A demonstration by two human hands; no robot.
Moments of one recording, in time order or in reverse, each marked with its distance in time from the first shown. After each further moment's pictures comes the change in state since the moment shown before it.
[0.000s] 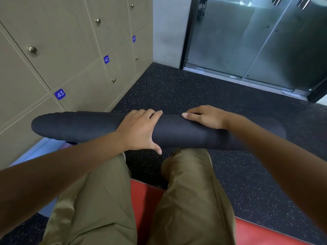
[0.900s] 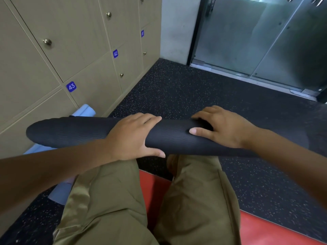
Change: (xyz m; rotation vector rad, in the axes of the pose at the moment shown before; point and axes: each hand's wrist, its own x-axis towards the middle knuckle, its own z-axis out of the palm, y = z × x) left_hand -0.078 -0.003 -0.025 -0.203 0.112 0.026; right_hand -0.071 -0.043 0.020 -0.386 0.138 -0.168
